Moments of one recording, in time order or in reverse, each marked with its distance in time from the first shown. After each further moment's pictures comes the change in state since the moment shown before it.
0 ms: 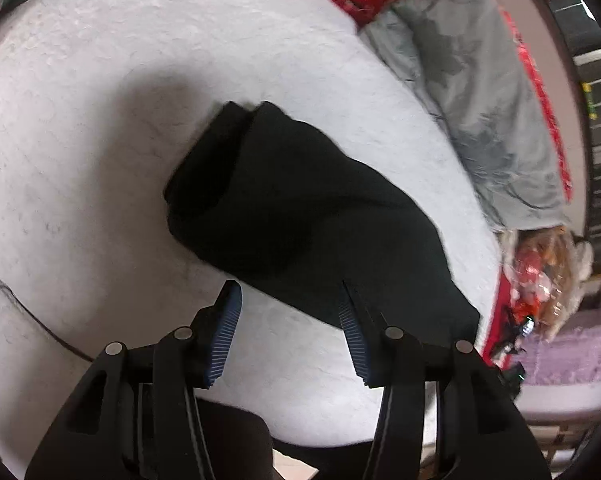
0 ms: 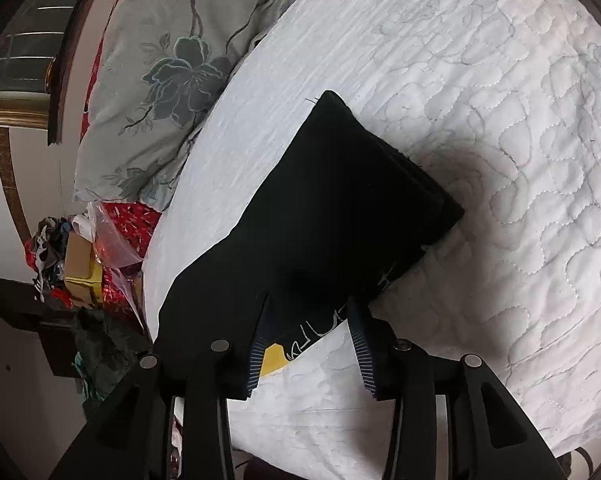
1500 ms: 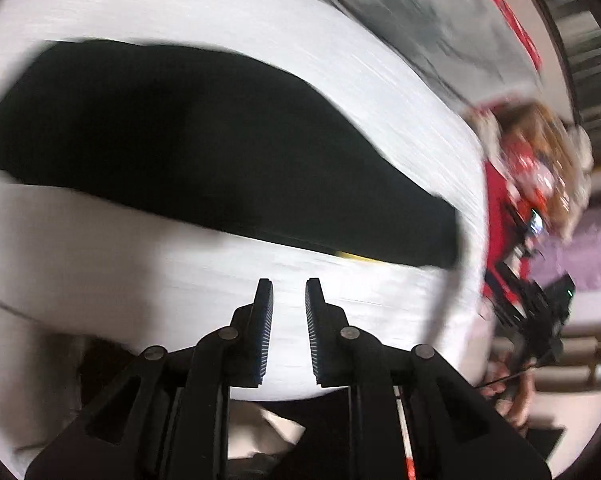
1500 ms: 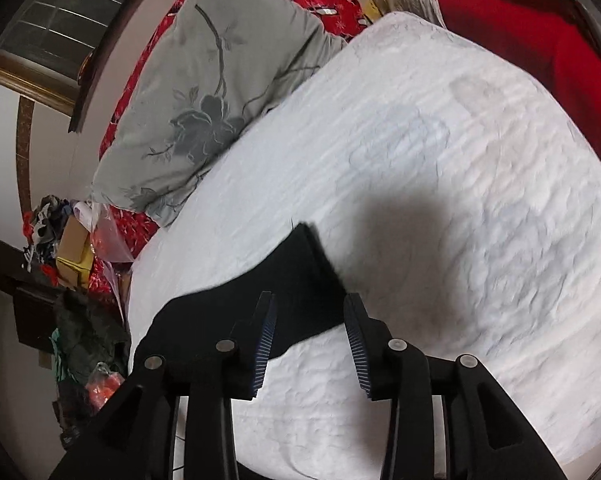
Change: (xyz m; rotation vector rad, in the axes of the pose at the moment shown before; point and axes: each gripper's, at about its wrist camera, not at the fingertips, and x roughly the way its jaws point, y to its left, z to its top) left arm 0.056 -0.164 -0.119 0.280 0.186 -0.044; right arm -0.099 -0.016 0.047 -0.200 -0.106 -0.036
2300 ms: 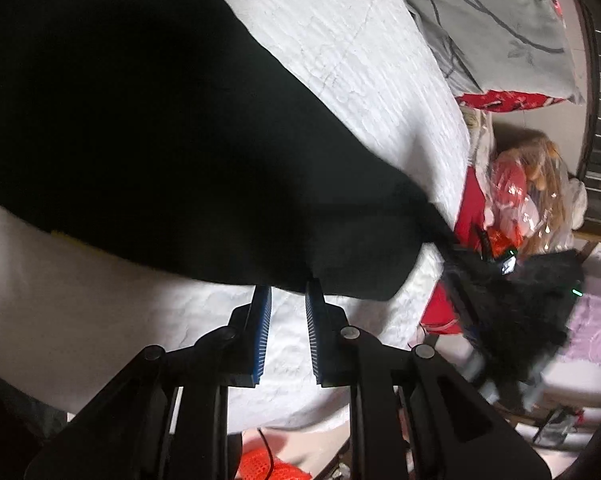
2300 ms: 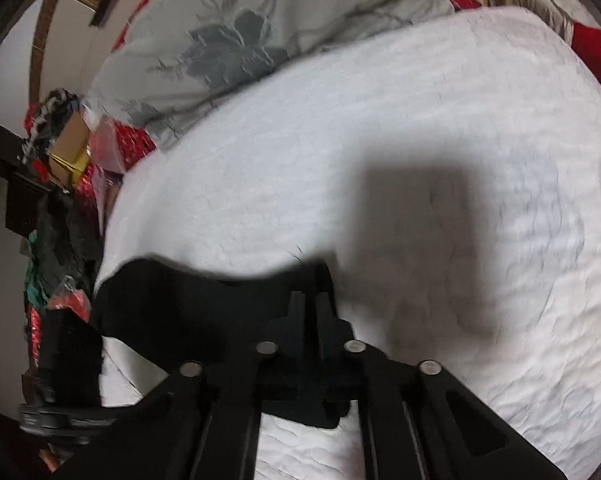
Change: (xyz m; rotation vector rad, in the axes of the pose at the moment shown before) left arm 0.127 -0.091 0.001 -0.270 0.103 -0.126; right arm 0.095 0.034 0.064 -0.299 0.198 0.063
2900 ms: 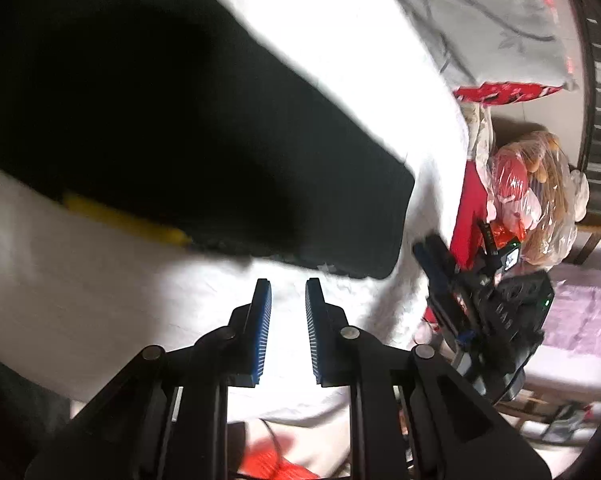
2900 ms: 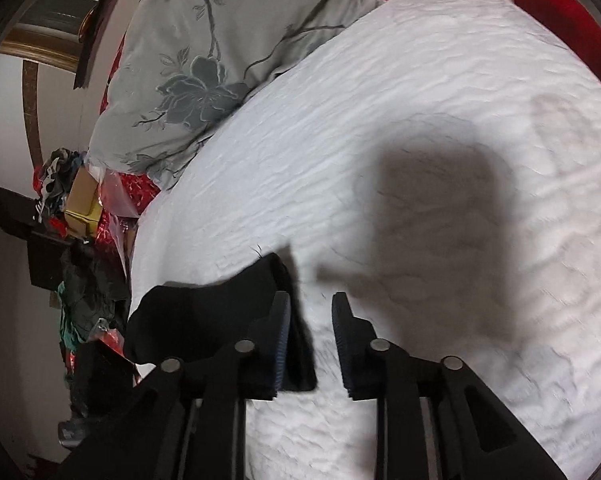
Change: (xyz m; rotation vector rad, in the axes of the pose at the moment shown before) left arm -0.024 -0.003 -0.010 0.045 -0.034 0.011; right arm -0.031 -0.058 -0.027 0.183 -0.010 0.027
